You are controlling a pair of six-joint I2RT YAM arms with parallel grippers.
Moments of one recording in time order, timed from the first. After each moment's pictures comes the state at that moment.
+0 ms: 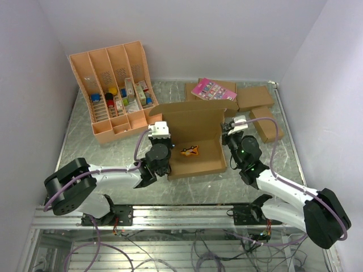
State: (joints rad) left arm -1.04 1.39 0.56 0.87 -1.01 -0.09; right arm 0.59 1.05 0.35 0.74 0.31 -0.10
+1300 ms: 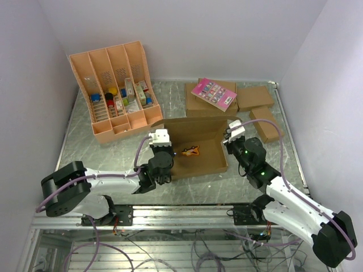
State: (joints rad) left arm -1.14 1.35 0.54 0.76 -1.10 -0.20; right arm 0.58 0.82 0.41 0.24 0.20 -0.24
